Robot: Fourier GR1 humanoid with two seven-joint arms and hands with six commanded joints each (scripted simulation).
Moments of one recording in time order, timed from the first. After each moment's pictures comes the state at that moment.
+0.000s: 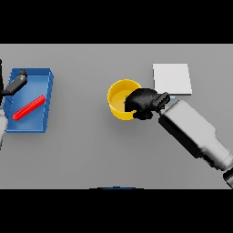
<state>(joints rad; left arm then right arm) -0.41 0.53 -0.03 -1.20 -0.39 0.07 0.44 -0.74 -0.37 0.66 -1.22 0.79 0.62 -0.11</state>
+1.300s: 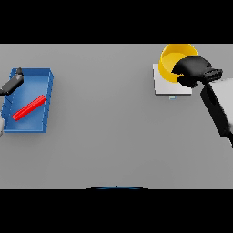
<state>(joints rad) -0.39 0.54 -0.01 -1.24 -0.39 0.06 0.46 -0.85 -0.52 0.40 -0.79 0.83 0.34 -0.19</state>
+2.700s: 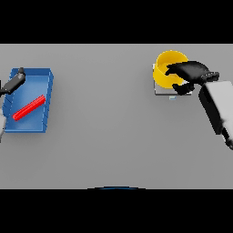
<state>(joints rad) -0.42 0.54 -0.02 -1.20 -0.40 0.06 0.46 -0.91 -0.47 0.40 -0.57 0.86 0.28 -0.31</state>
